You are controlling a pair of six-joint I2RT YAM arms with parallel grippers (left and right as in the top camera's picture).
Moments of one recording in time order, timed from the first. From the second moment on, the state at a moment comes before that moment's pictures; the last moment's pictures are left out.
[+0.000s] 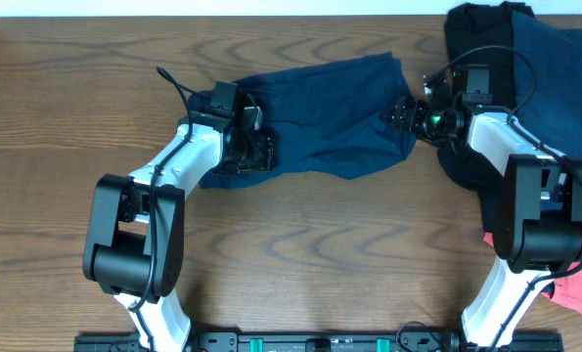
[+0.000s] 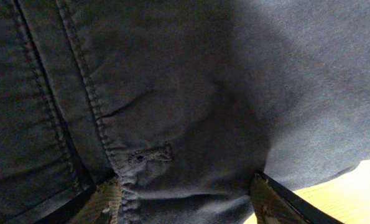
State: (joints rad) left arm -0.24 1.92 1.21 -0.61 0.29 -0.22; right arm -0.03 2.04 1.27 -0.31 -0.56 0.33
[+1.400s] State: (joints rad) left arm -0.19 1.80 1.21 -0.73 0.21 -0.18; right arm 0.04 2.03 1.28 -0.64 -0.37 0.55
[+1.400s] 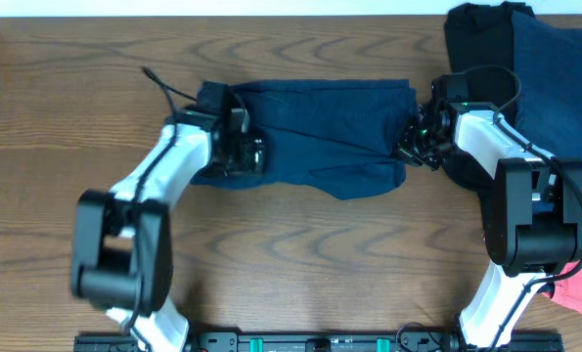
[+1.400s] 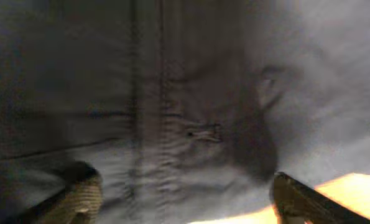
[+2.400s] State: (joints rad) left arm 0.15 1.99 1.22 -0.60 0.62 -0.17; right arm 0.04 2.03 1.28 -0.65 -0.37 0.54
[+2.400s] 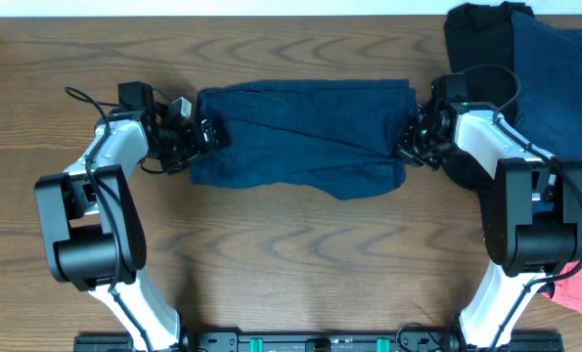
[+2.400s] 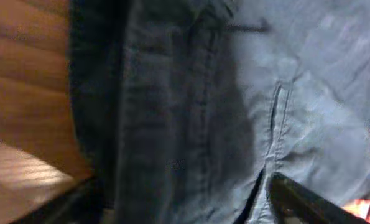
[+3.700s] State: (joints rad) left arm 0.21 1.54 1.22 -0.85 0.54 -0.16; right arm 0.34 1.89 1.28 -0.35 -0.51 0.24
